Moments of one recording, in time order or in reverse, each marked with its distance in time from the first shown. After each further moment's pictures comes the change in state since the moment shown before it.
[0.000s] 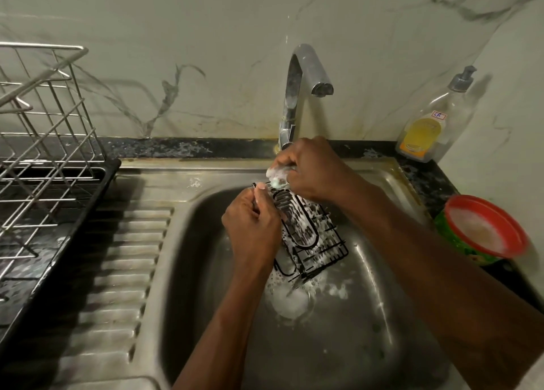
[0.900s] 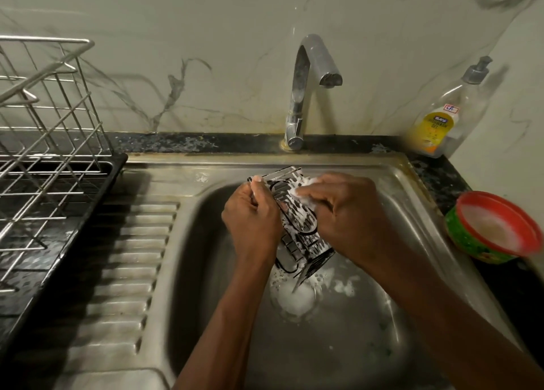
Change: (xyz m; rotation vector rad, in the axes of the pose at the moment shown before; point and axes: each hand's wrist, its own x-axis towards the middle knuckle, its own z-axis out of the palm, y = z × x) left_hand 0.005 -0.005 -0.003 -0.017 0.062 -0.076; right_hand -0.083 -0.001 0.021 0.081 0.309 -0.227
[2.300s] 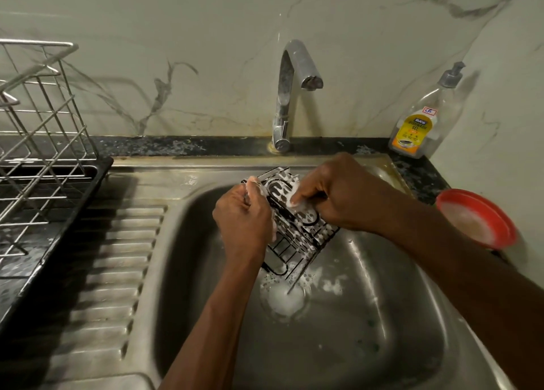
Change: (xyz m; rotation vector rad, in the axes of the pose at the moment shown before) left_hand 0.000 -0.003 0.005 -0.052 -0.065 -0.012; right_hand 0.033 0.006 -0.046 0.045 -0.389 -0.039
